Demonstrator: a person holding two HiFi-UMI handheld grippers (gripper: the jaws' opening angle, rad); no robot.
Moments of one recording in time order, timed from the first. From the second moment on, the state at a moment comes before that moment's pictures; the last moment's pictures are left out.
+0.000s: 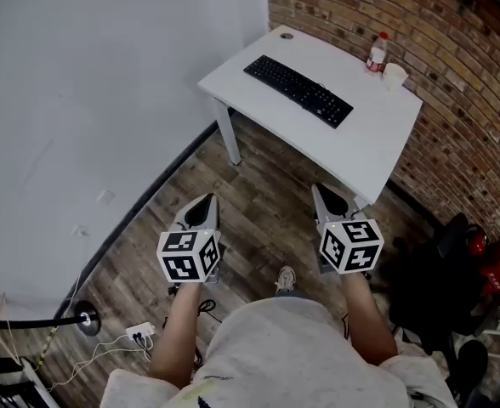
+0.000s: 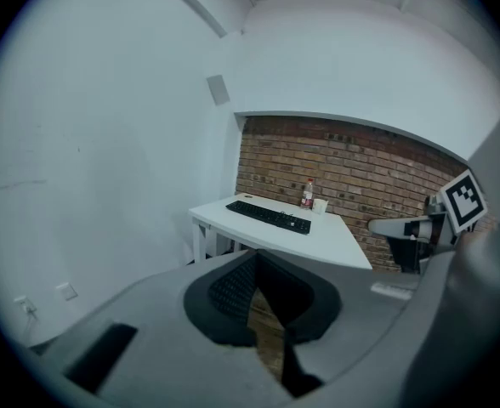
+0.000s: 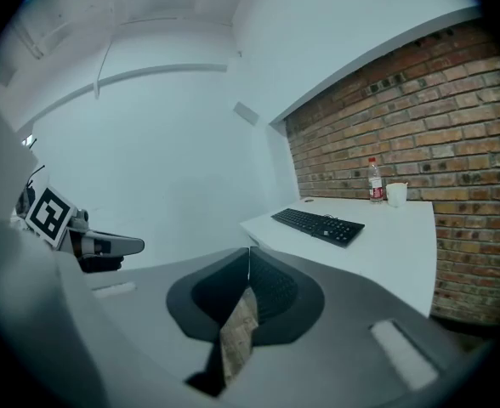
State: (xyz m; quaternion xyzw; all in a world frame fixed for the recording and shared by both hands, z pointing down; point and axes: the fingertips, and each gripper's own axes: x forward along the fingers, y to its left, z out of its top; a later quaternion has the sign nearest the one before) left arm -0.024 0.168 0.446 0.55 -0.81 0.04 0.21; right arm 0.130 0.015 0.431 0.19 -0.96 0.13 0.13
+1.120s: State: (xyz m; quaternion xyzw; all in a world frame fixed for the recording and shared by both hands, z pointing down) left arm -0.067 0.003 0.446 0.54 -0.81 0.05 0.22; right arm 0.090 -0.142 0.444 0.19 -0.96 0.16 0.13
